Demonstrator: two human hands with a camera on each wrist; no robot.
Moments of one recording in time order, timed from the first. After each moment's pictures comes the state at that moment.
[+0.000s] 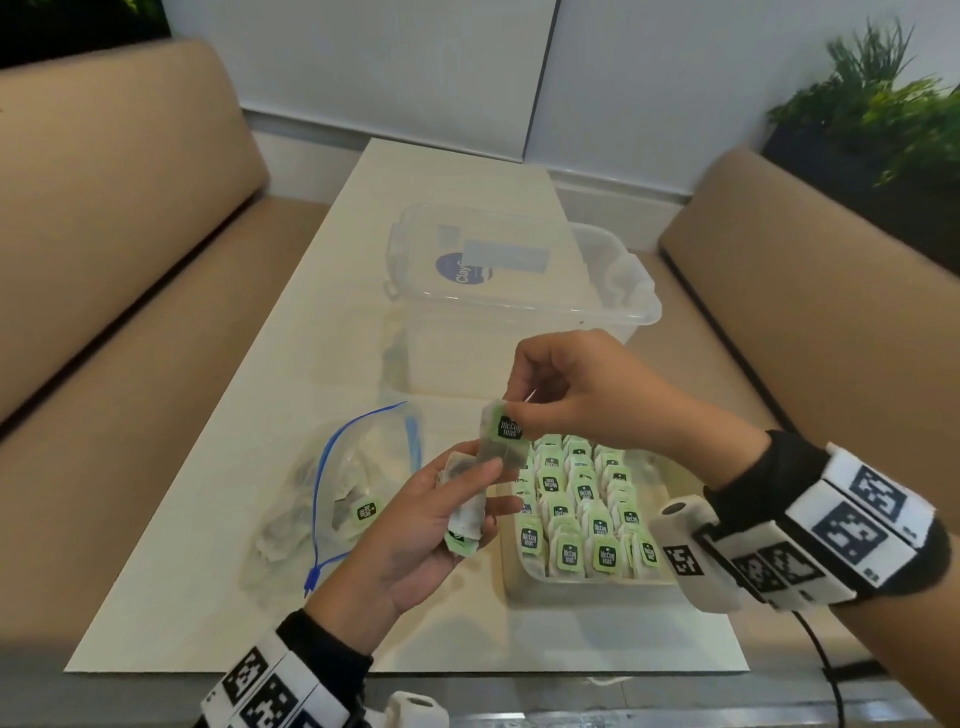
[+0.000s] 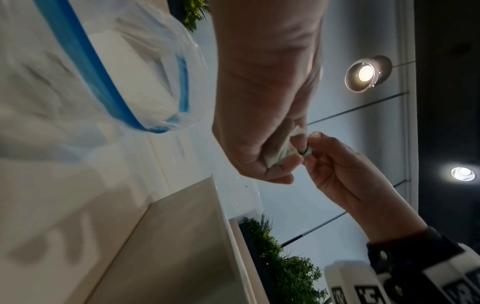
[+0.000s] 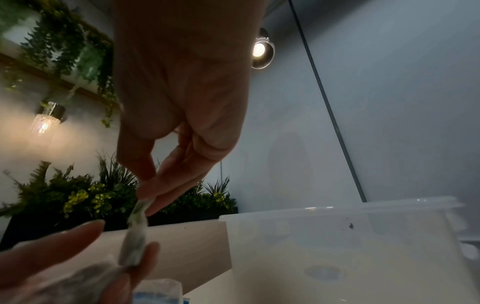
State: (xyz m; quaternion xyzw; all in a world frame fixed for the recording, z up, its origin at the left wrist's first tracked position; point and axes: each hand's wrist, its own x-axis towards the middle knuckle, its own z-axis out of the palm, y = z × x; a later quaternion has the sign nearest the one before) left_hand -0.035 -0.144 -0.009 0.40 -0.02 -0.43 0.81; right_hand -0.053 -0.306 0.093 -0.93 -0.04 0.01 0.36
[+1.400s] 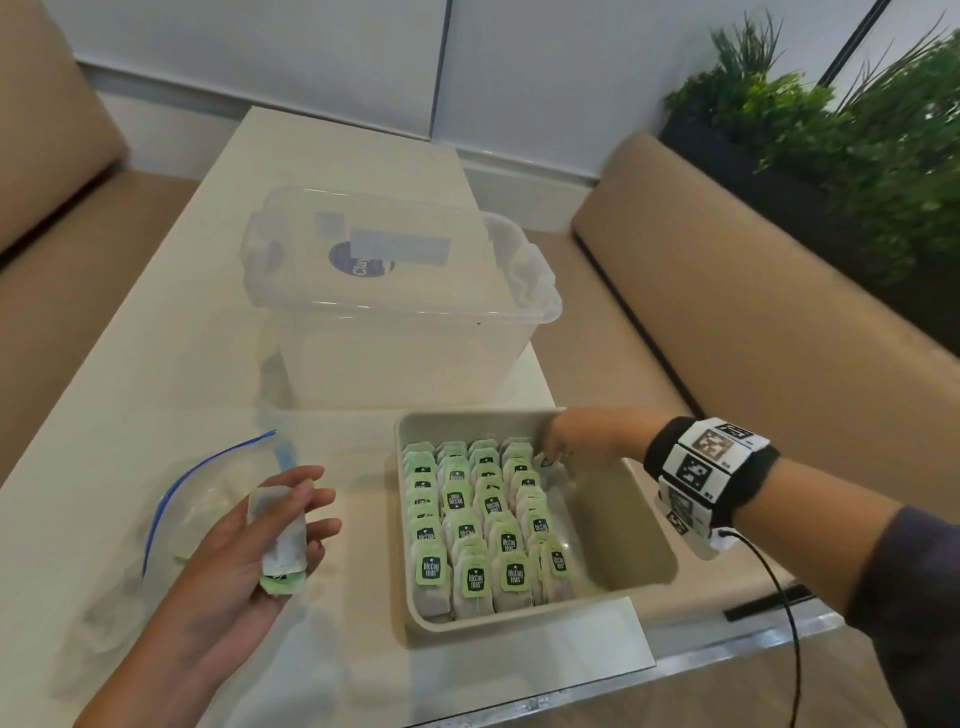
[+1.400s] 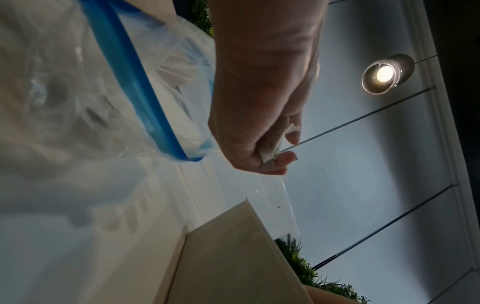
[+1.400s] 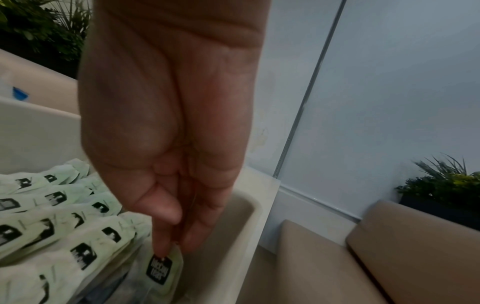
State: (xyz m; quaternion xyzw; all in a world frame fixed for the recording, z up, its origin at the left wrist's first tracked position) left_hand 0.000 -0.134 -0.053 0.44 0.02 -0.35 0.83; right_hand -0.050 -0.474 -0.005 -0.93 0.04 0.36 -0.08
